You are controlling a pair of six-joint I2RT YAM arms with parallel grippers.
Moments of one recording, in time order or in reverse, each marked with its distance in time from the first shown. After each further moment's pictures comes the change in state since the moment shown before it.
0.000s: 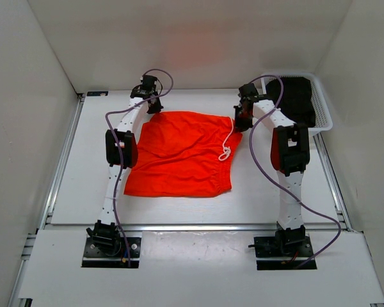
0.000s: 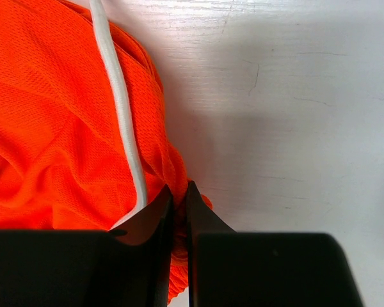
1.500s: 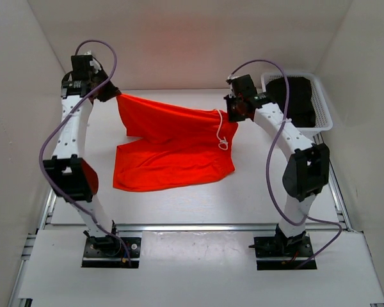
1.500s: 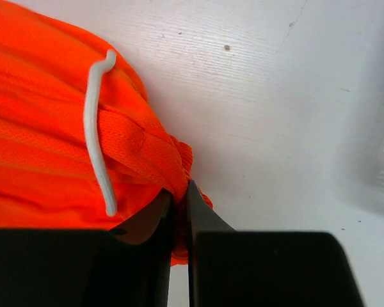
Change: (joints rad) left arm 0.259 -0.879 -0.632 -0.006 0.257 -0.099; right arm 0.145 -0.358 -0.097 0.011 0.107 -0.110
